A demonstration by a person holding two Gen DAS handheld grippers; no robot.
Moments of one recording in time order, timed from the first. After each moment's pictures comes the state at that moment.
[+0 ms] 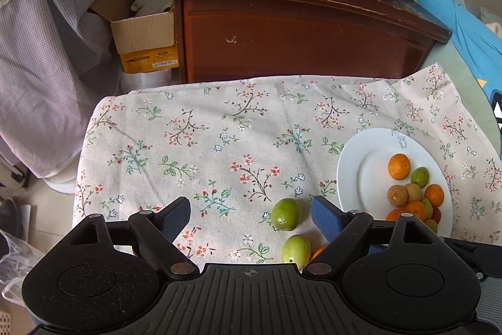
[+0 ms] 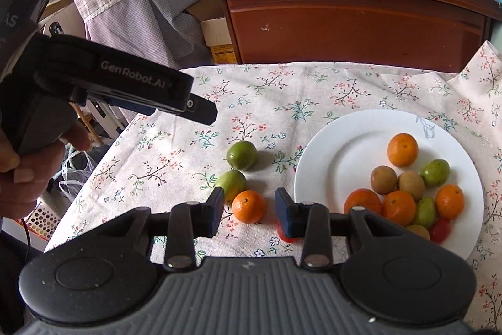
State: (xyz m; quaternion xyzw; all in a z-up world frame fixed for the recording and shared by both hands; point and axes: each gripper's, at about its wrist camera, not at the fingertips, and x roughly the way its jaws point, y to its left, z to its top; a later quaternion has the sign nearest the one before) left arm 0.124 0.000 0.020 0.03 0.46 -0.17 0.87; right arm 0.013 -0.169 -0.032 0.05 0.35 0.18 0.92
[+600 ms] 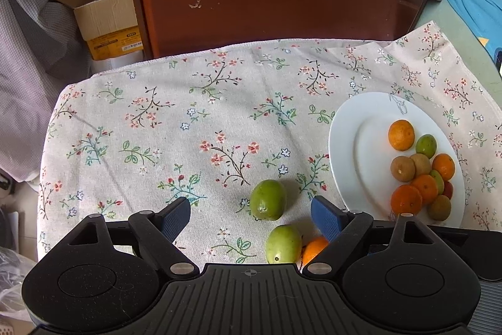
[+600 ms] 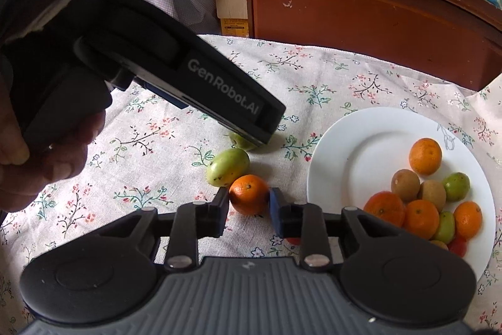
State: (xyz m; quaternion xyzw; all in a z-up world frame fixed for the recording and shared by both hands) left arm 0.131 -0.026 -0.016 0.06 0.48 -0.20 0.85; right arm 0.022 -0.144 -0.059 -0.03 0.36 0.18 0.91
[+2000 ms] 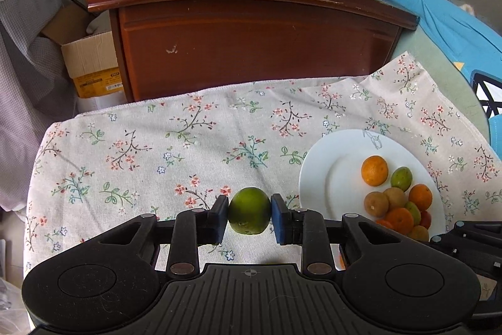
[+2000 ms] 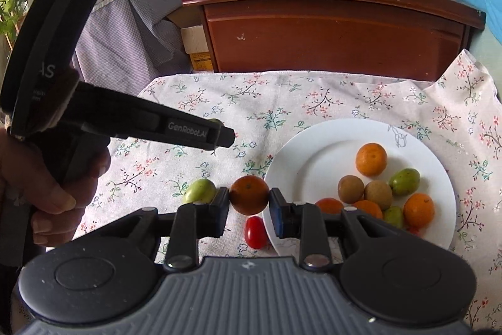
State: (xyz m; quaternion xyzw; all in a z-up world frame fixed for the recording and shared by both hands) left arm 0.123 -0.040 0.000 0.04 0.41 -0.23 0.88; right arm 0.011 -0.190 -0.024 0.05 0.34 0.14 0.93
